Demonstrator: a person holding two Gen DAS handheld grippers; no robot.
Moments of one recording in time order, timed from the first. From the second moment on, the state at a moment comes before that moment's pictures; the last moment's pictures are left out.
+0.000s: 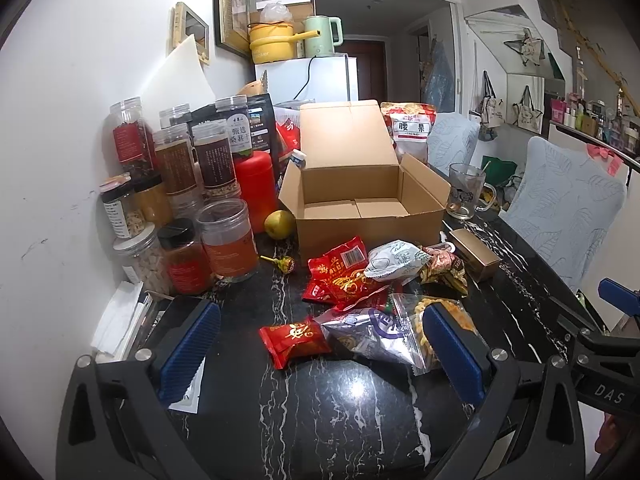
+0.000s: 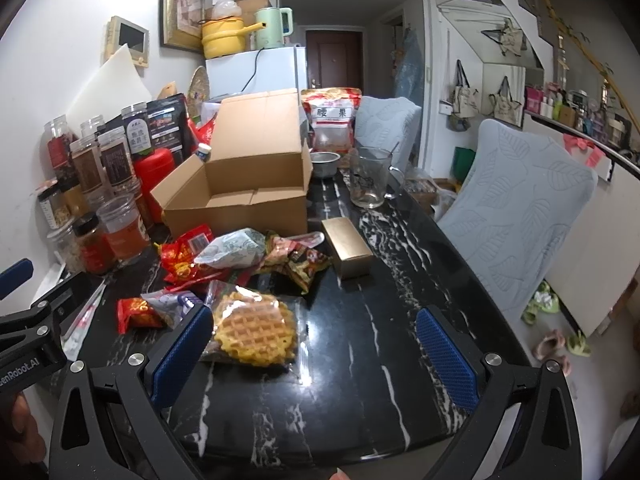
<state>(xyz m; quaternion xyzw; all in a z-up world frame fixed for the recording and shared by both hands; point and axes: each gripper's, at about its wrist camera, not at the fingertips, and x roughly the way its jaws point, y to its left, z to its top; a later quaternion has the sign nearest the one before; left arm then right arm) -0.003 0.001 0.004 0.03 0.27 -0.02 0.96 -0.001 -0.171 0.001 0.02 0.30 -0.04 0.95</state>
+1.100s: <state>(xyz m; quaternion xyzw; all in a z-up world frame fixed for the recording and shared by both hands) -0.006 0.000 0.002 0.03 0.28 -0.02 0.96 -0.004 -0.166 -0.001 0.01 0.30 -0.04 0.95</state>
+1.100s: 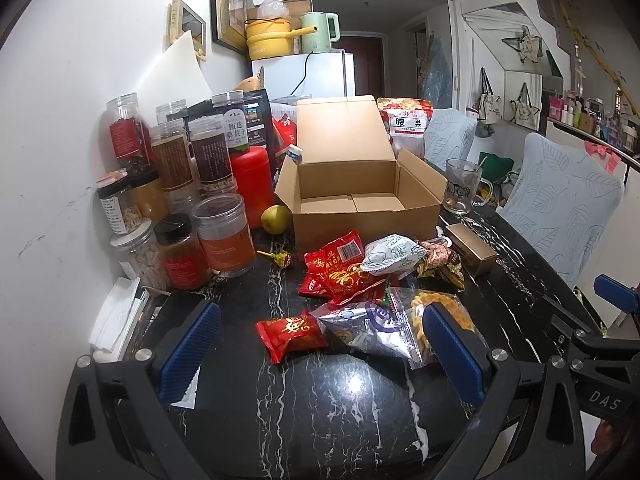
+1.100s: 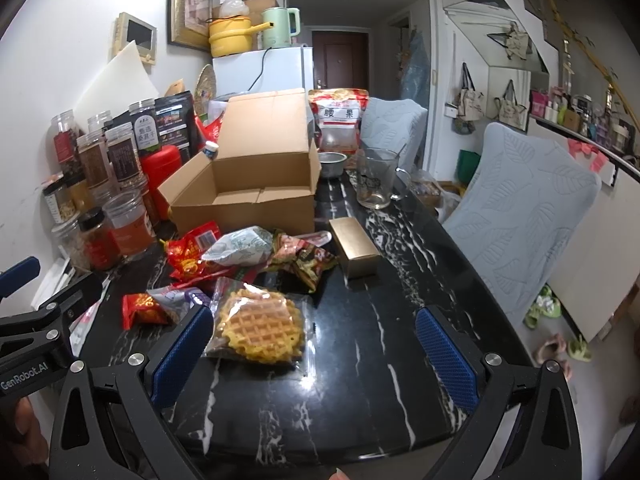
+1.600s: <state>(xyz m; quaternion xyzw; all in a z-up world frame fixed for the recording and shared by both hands) -0.008 0.000 0.001 0.03 0.28 -0.03 0.96 -0.005 -0.164 -0.002 0.01 0.30 -0.03 0.95</state>
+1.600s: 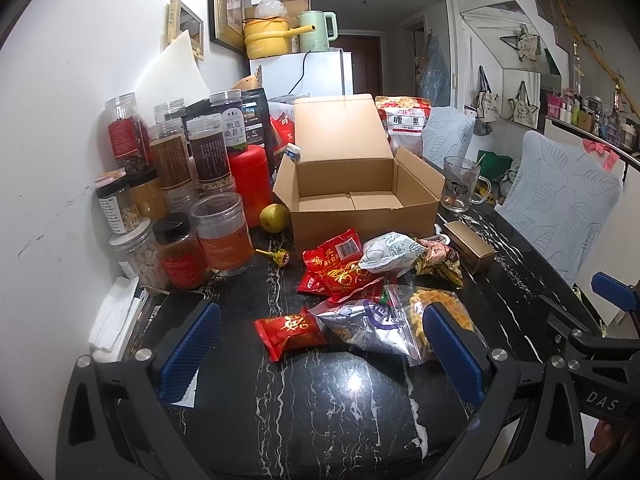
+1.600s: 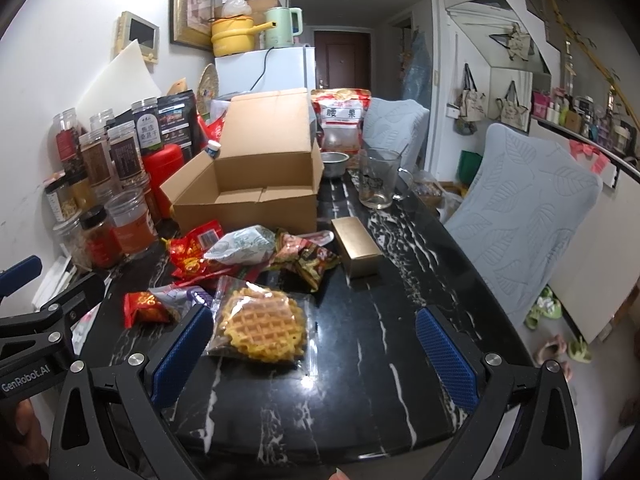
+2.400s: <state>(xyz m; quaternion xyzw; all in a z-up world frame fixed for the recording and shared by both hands) 0.007 0.016 -0.014 0.02 0.31 -0.04 0.95 0.003 -0.161 -0.032 -0.01 0.32 0.02 0.95</state>
